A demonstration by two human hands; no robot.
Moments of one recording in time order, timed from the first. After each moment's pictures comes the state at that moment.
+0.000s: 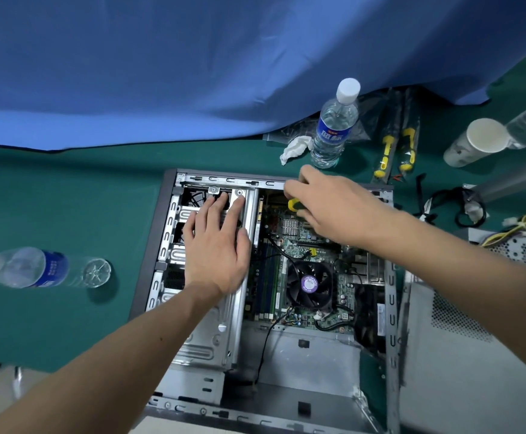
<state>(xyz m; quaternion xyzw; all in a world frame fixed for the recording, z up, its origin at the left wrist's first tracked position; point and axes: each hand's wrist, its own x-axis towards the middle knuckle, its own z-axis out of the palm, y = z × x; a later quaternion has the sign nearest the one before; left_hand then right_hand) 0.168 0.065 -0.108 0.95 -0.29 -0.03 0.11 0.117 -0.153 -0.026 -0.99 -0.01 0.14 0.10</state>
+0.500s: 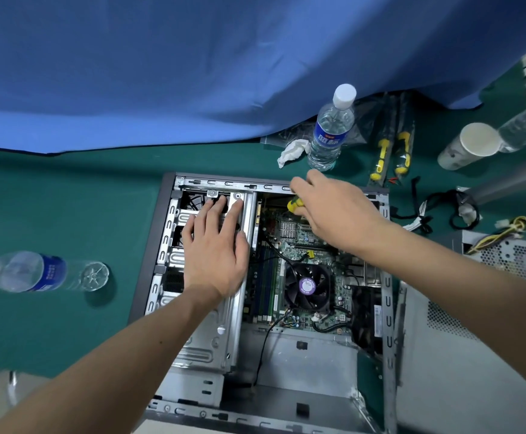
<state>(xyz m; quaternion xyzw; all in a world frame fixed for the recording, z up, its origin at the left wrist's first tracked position) 0.166 0.064 -0.107 0.95 -0.28 -0.03 0.11 0.111 -0.149 -0.028 -0.99 0.04 0.12 0.05</state>
